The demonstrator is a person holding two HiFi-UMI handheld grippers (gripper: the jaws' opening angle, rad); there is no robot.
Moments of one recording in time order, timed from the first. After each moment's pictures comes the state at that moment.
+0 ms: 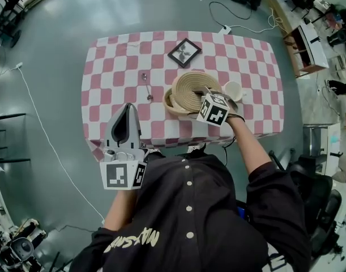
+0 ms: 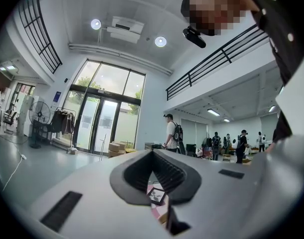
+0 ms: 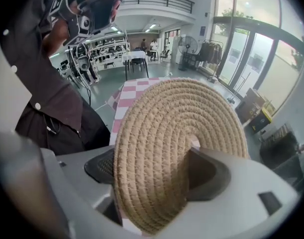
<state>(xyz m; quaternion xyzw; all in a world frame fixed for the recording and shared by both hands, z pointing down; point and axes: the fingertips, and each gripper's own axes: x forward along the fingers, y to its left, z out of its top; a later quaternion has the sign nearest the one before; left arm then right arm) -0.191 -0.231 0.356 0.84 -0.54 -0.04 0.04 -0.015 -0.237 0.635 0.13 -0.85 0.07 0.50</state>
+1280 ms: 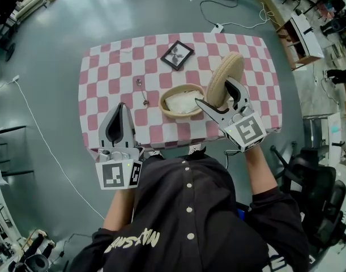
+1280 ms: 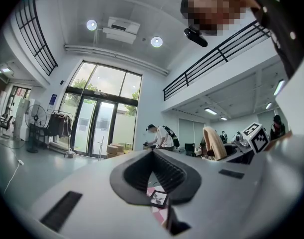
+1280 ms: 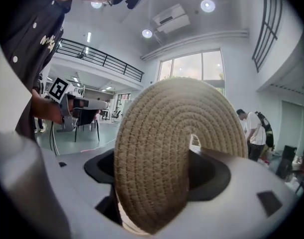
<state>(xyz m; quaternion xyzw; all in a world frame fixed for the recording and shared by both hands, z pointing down) -0.187 -0.252 0.349 0.85 -0.53 -0.03 0.03 0.033 -0.263 0.392 0.44 -0.89 -0.04 0.13</state>
